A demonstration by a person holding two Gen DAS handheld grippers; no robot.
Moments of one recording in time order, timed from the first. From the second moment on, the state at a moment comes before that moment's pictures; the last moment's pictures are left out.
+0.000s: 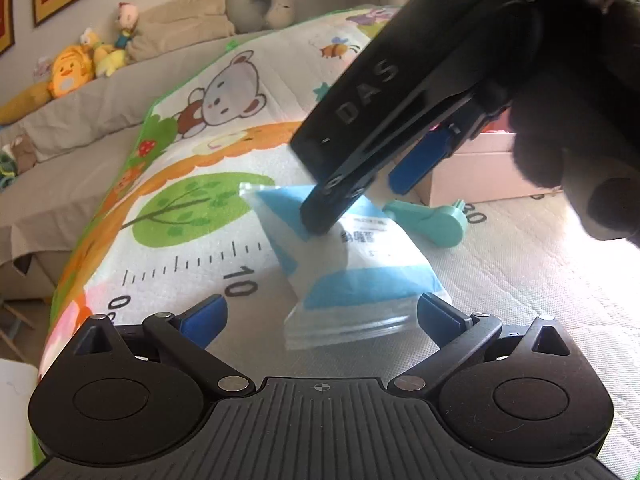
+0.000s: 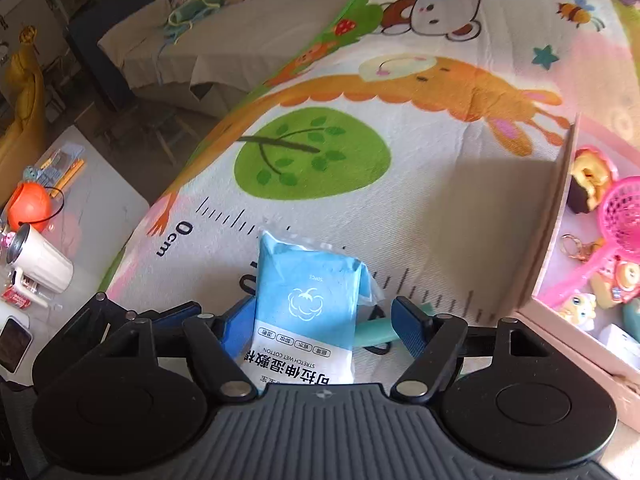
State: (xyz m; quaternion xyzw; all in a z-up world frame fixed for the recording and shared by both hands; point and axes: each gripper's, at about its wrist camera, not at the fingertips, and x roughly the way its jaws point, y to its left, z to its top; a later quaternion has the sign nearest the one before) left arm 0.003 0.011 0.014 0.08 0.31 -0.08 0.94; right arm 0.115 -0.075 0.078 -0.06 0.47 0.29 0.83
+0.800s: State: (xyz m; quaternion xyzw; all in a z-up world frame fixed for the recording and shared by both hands) left arm 0.023 0.031 0.023 0.00 0.34 -0.10 0.93; right arm 0.076 -0.174 0.033 -0.04 0.44 0.14 0.89
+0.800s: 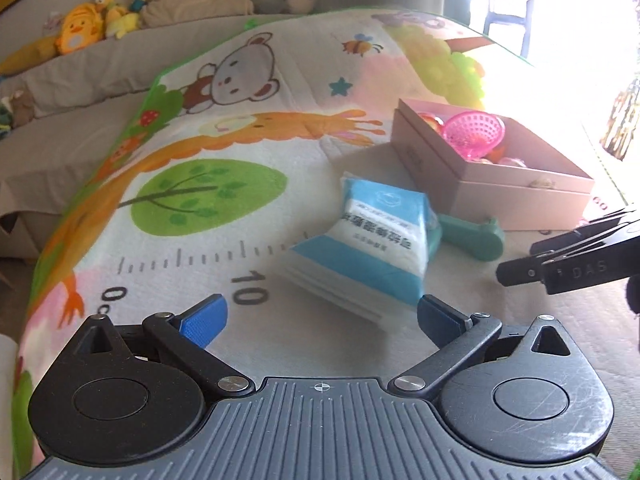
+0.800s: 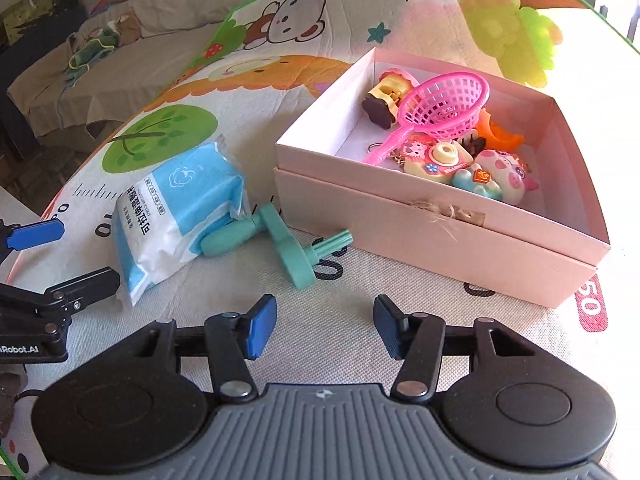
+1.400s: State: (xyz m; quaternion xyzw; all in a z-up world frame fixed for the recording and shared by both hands) left arm 0.039 -0.017 0.011 0.05 0.35 -0.10 0.93; right arm 0.044 -0.208 0.024 -0.04 0.40 0.10 0.91
